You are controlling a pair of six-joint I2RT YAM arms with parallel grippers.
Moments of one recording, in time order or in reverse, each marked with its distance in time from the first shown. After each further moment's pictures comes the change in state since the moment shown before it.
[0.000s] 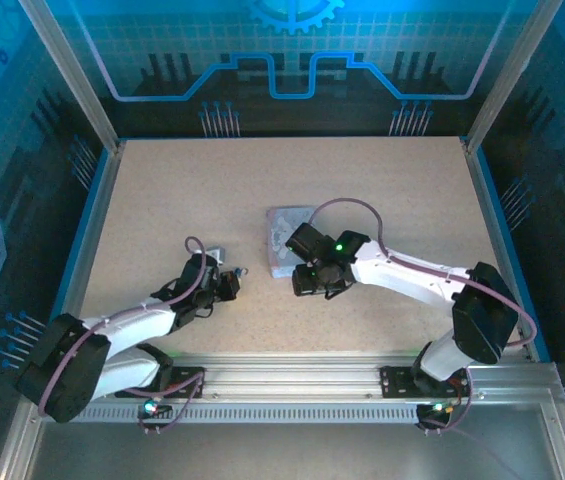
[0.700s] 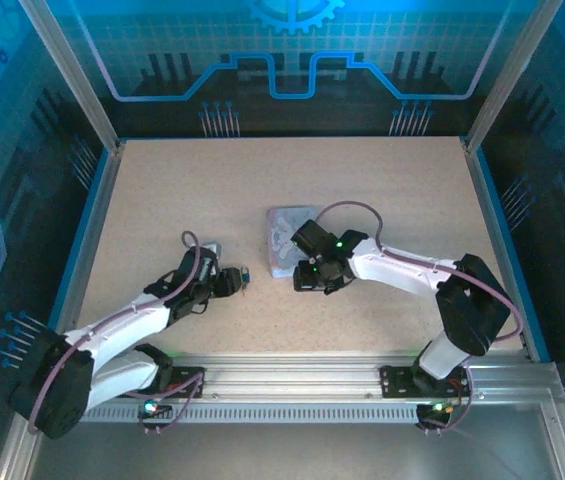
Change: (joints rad) left arm 0.006 -0.102 0.129 -0.298 -0.084 0.065; right arm -0.091 0.047 -0.077 0.124 -0.073 0.027
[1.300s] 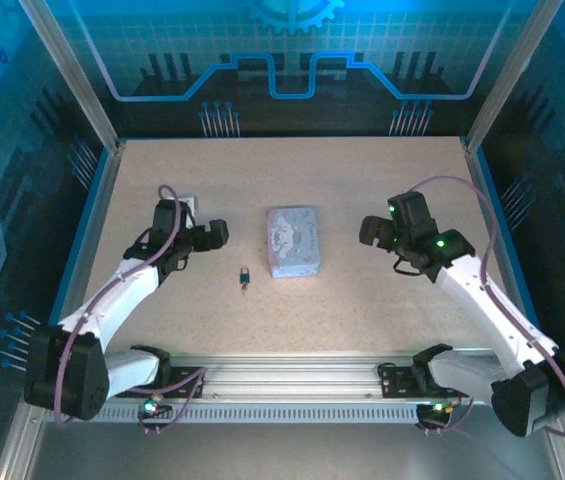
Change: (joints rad) left arm 0.289 0.125 0.308 -0.078 0.025 0.262; right arm -0.453 -0.509 -0.101 -0.026 0.280 -0.226
